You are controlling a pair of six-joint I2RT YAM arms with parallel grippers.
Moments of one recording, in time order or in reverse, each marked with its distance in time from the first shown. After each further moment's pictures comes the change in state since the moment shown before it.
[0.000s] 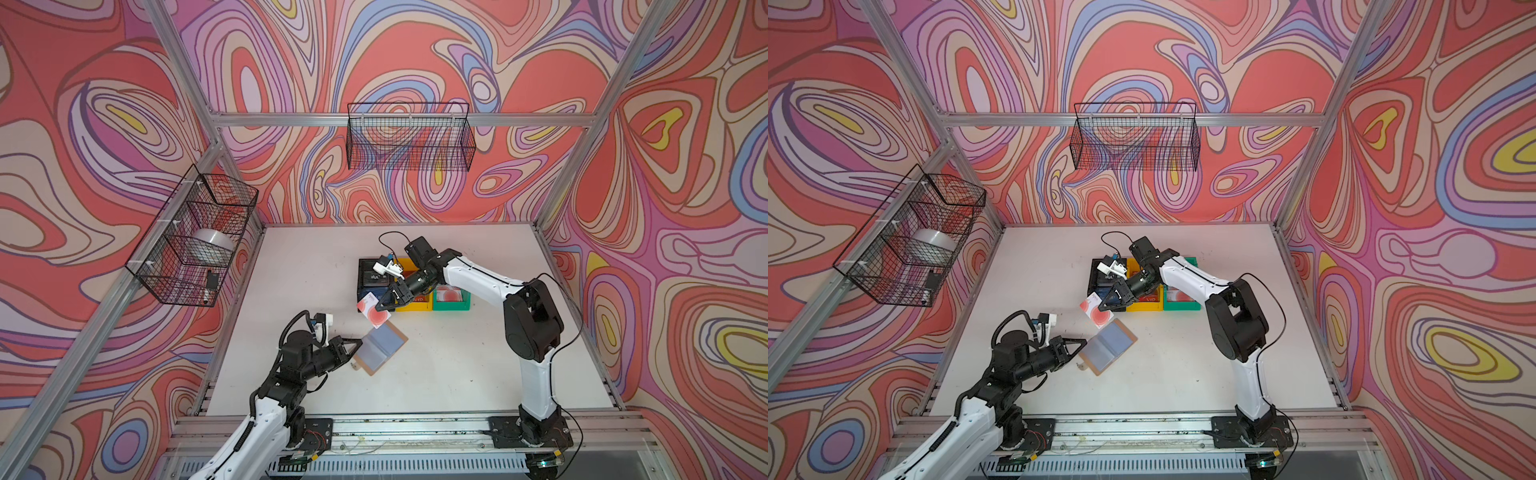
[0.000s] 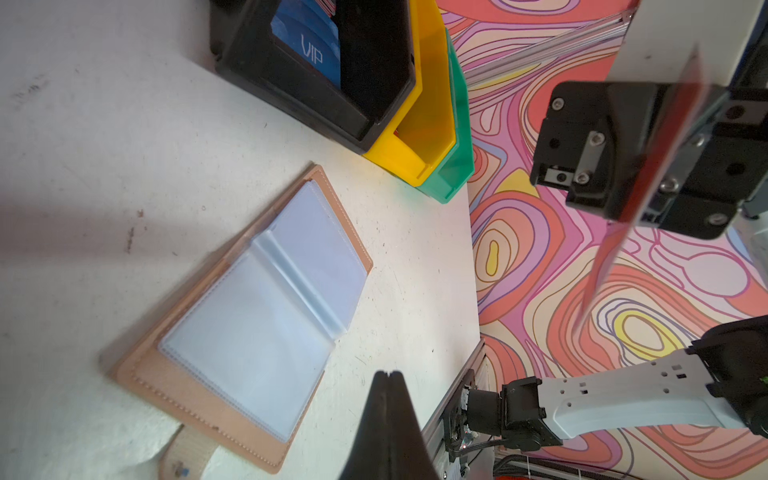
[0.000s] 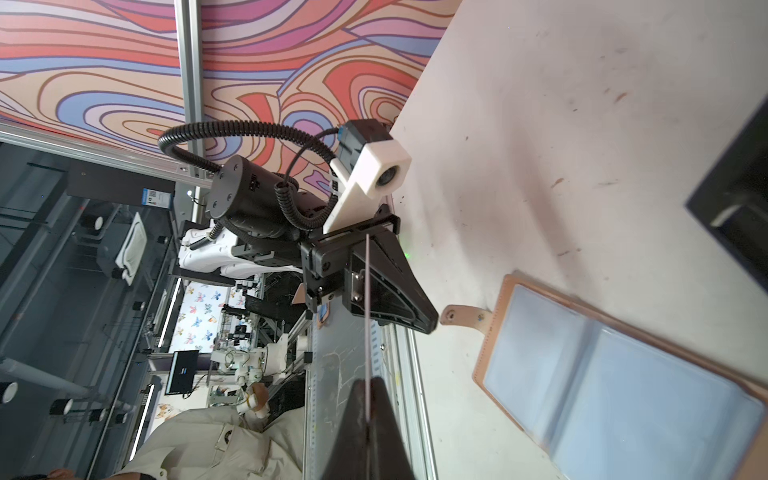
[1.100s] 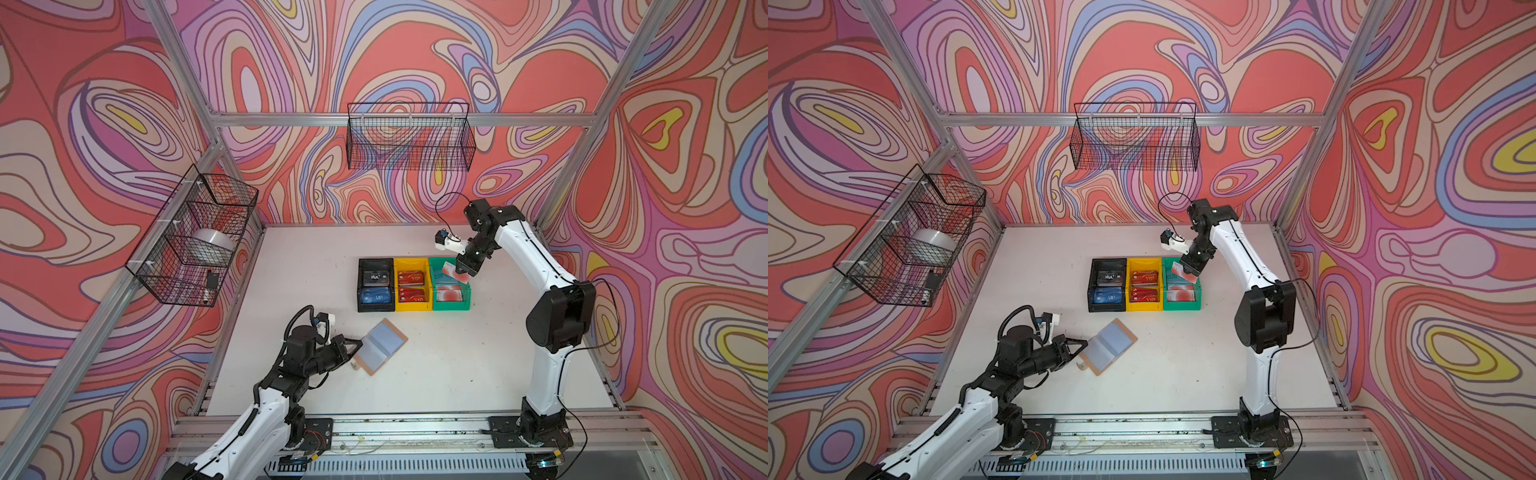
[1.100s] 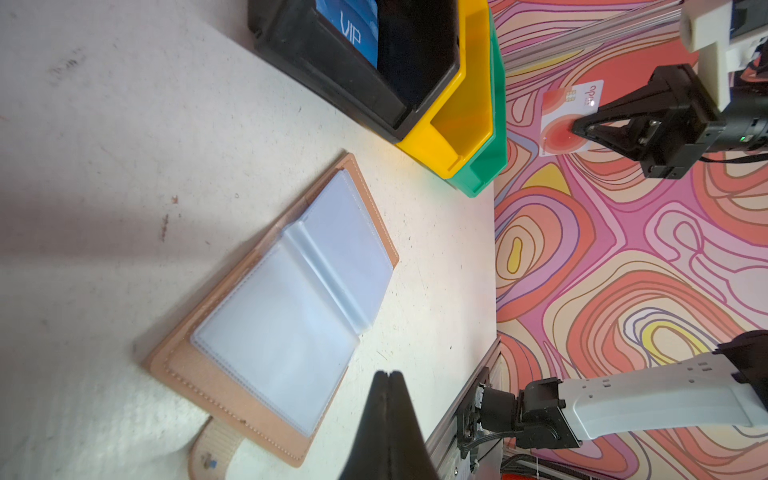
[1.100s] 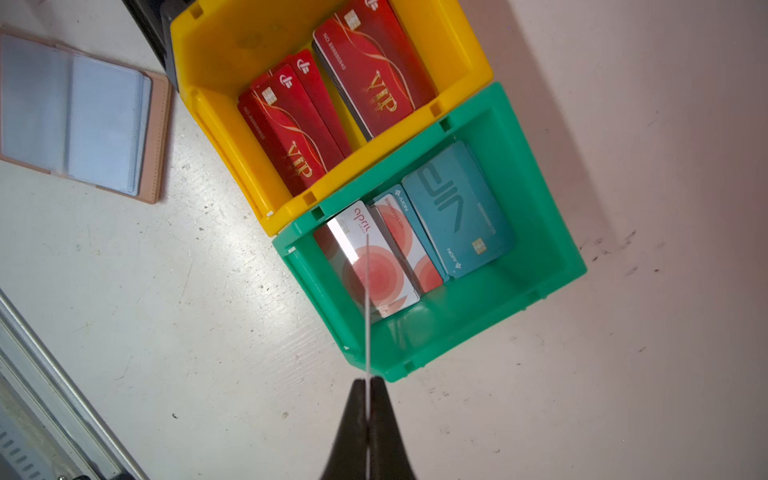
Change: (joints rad) left arm 0.000 0.116 0.039 -0.025 -0.007 0.031; right arm -0.316 -0.008 0.370 -0.576 1.020 -0.768
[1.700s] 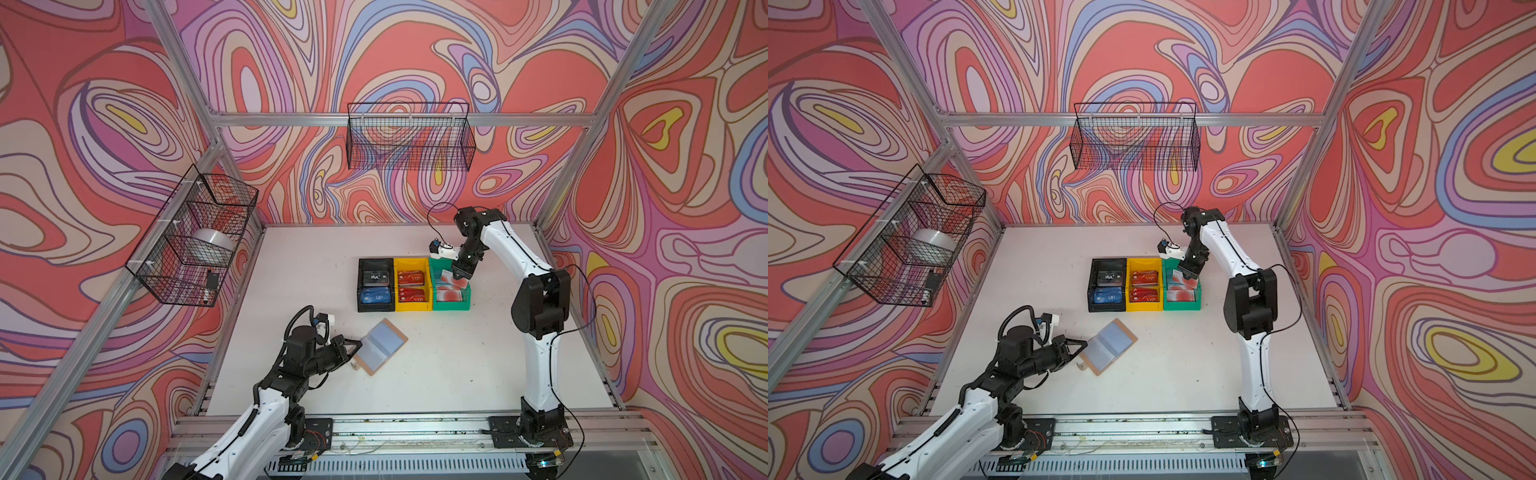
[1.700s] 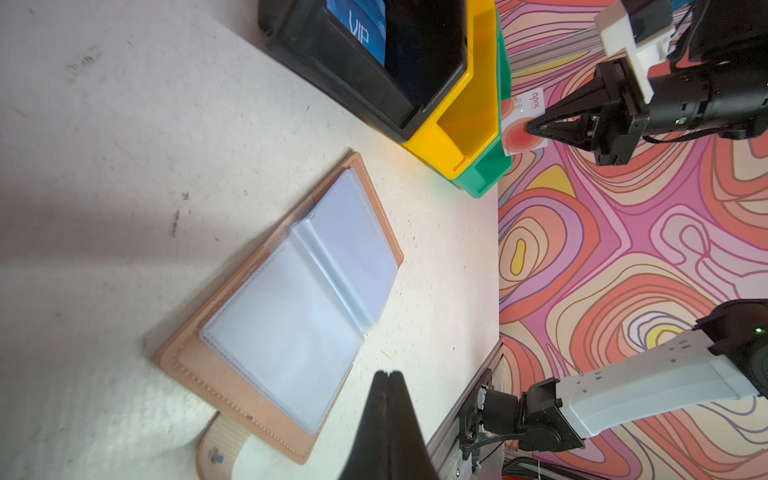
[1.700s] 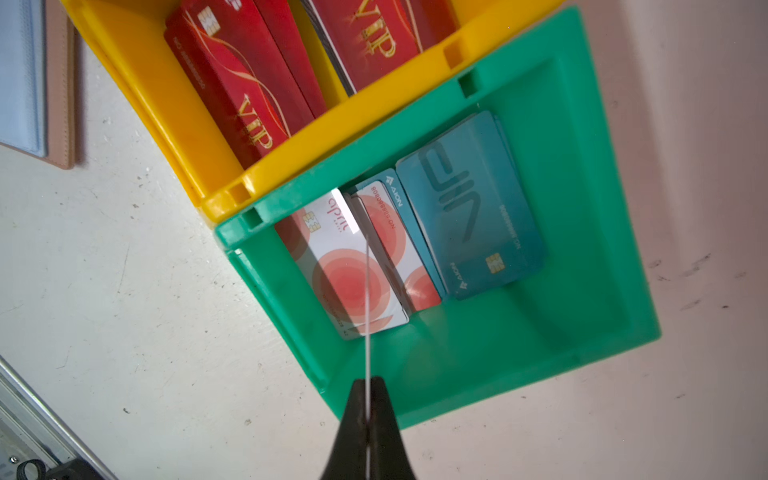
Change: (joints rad) left arm 0.000 -0.005 0.000 -0.018 -0.011 0.000; right arm 0.000 0.165 0.053 -0.027 0.061 -0.061
